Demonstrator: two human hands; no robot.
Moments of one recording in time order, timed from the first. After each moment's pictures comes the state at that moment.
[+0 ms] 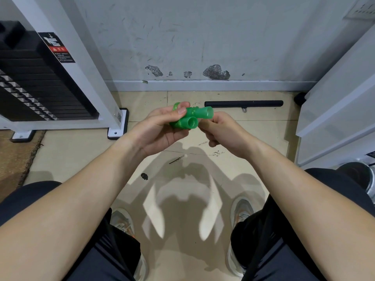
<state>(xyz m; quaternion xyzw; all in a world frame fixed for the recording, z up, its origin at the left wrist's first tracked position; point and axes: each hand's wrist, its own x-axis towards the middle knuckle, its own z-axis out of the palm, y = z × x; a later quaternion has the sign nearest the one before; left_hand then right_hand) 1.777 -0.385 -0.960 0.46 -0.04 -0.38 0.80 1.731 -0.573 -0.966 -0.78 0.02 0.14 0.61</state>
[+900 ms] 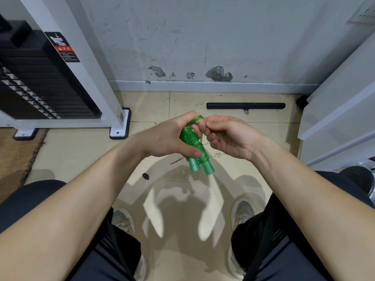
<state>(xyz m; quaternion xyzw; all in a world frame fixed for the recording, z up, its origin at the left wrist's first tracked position) 1.771 -0.379 -0.954 0.72 -0.28 -0.36 0.52 1.735 -0.581 -0.965 -0.53 0.14 0.23 0.80</state>
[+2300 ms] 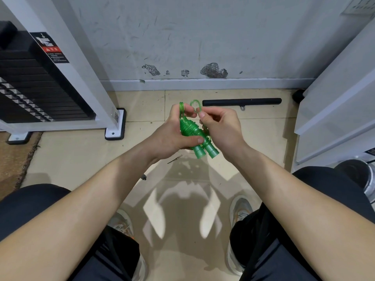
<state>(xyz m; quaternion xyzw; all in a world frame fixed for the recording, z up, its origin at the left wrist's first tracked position) 1.760 -0.407 -0.970 0.71 -0.16 -0.27 0.63 1.735 -0.562 -0.981 -0.74 0.17 -0.06 0.65</state>
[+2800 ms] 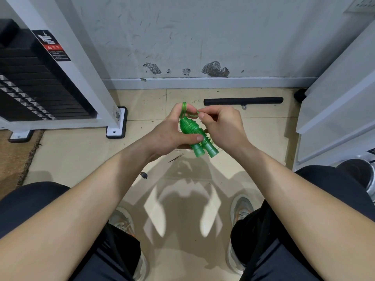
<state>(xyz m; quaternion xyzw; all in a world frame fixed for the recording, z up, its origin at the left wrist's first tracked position) 1.762 -0.402 -0.968 0.70 -0.15 -0.30 0.63 1.737 -0.566 -0.978 -0.86 0.11 -0.07 0.49</state>
